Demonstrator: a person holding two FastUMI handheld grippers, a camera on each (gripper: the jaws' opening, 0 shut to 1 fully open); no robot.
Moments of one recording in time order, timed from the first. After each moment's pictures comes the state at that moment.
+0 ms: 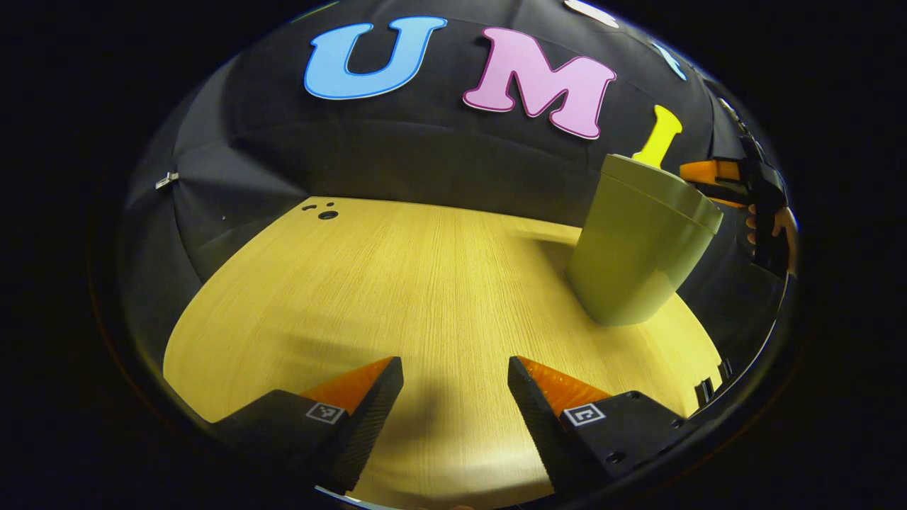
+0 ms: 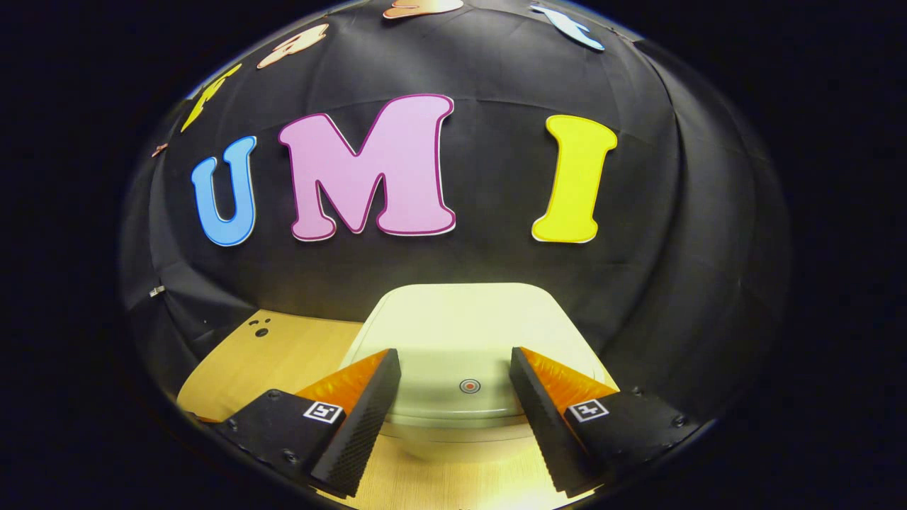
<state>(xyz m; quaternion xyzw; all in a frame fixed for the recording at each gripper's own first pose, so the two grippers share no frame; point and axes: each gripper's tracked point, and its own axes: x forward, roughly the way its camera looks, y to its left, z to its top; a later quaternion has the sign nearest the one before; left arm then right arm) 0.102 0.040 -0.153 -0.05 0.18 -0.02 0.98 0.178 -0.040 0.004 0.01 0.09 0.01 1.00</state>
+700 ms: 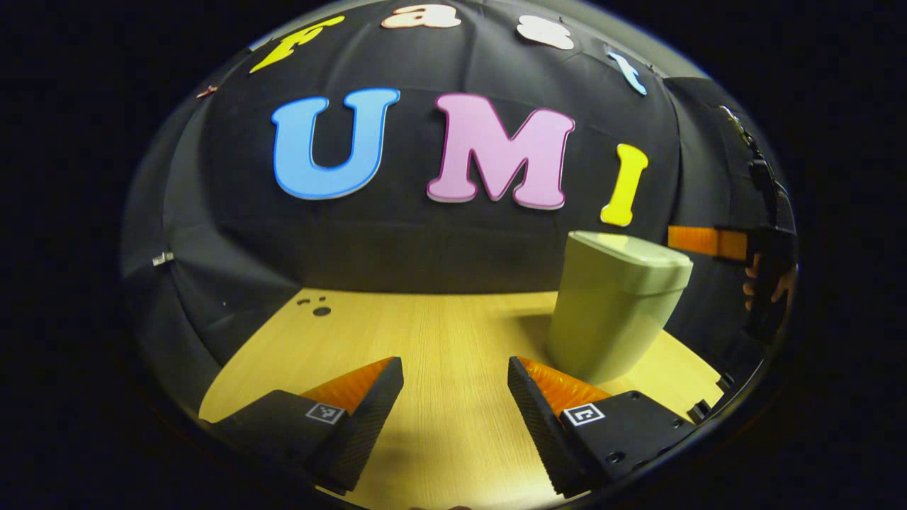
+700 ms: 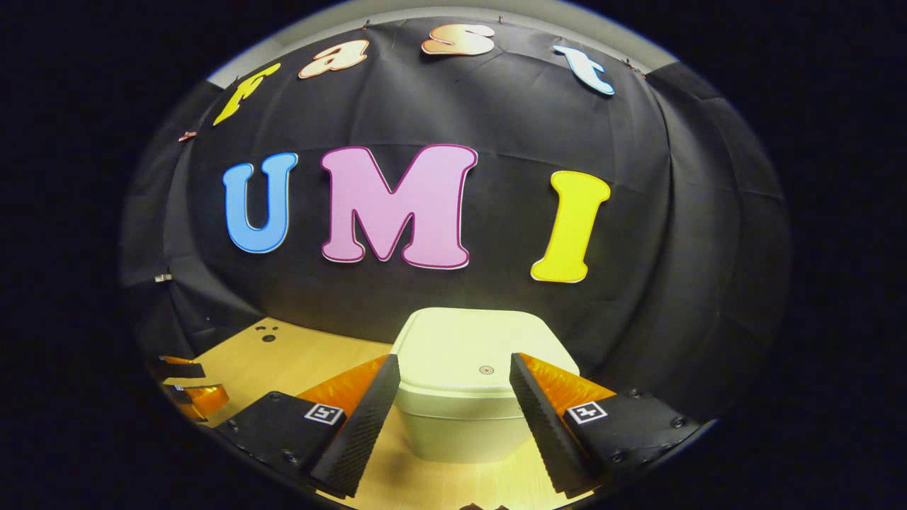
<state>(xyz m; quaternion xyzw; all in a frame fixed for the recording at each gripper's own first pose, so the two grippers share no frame) 0.107 0.004 0.007 0.01 0.02 -0.03 1.00 0.098 -0.010 0.033 -0.02 0.02 0.01 1.00</state>
